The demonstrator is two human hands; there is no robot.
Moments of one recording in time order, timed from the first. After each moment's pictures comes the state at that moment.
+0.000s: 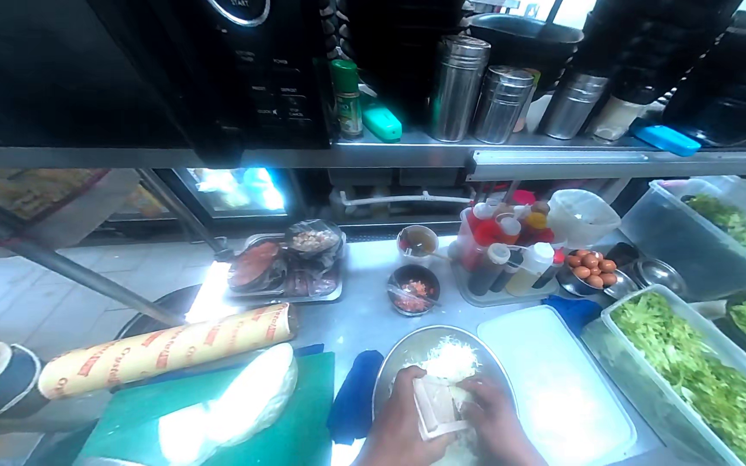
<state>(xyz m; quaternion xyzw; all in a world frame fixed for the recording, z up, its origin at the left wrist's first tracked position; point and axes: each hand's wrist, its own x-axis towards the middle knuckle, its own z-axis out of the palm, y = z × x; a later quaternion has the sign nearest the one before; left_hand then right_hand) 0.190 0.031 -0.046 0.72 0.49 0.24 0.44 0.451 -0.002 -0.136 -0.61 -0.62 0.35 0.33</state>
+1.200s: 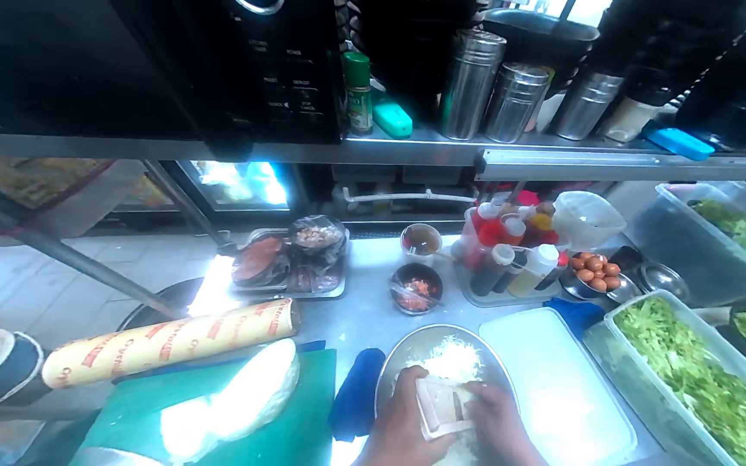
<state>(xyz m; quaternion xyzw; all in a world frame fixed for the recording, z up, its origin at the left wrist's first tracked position) 0.190 0.032 -0.044 0.71 0.50 0.23 0.44 0.457 -0.004 -0.149 -0.61 -0.62 0.35 0.35</state>
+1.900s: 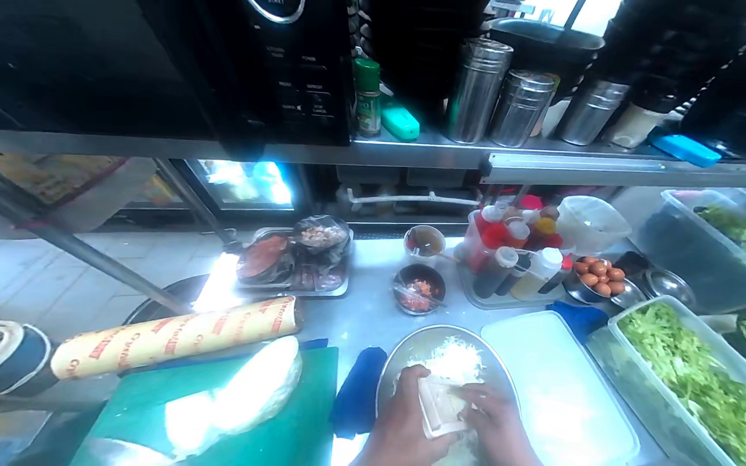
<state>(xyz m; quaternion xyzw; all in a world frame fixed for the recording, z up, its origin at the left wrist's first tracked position) 0.190 0.031 -0.045 0.71 0.50 0.23 0.44 0.442 -0.006 -0.116 -0.57 -0.67 0.32 0.36</state>
